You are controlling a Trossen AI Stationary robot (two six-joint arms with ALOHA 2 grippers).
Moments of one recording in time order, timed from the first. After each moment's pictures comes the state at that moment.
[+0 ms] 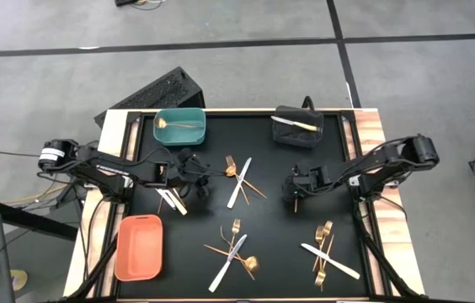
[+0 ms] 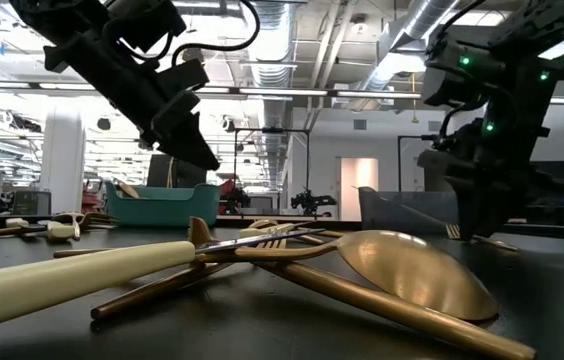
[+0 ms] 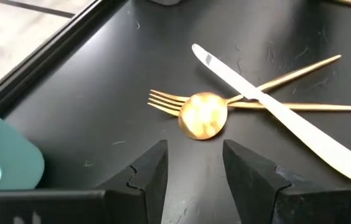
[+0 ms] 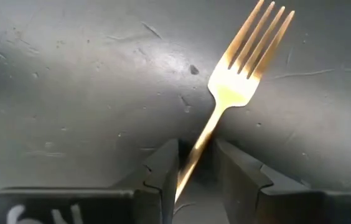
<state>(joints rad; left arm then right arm) 0.00 1.34 0.60 0.01 -0.47 -0.24 0.05 1.47 0.61 -0.52 0.30 1.29</state>
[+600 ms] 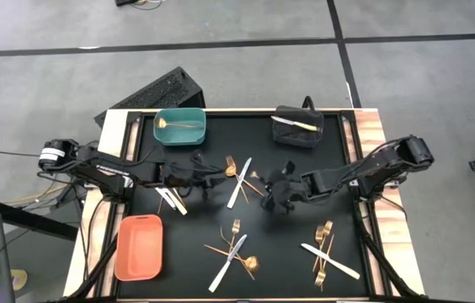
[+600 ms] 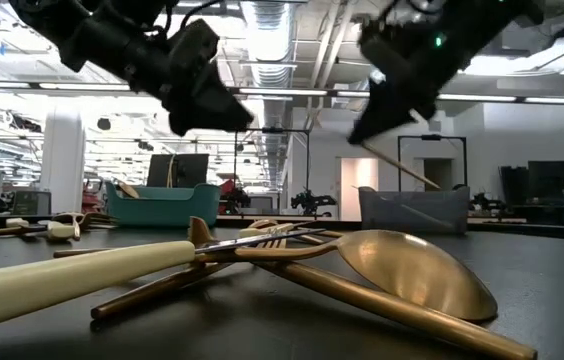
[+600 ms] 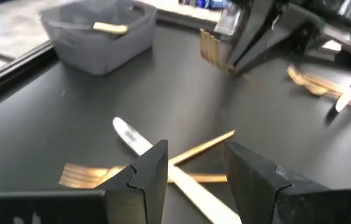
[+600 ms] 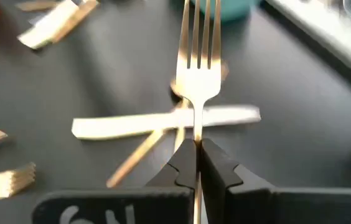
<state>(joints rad) 0.00 1.34 0.60 0.33 -0.25 -0.25 0.21 1.50 0.89 -0.15 0.61 0.42</state>
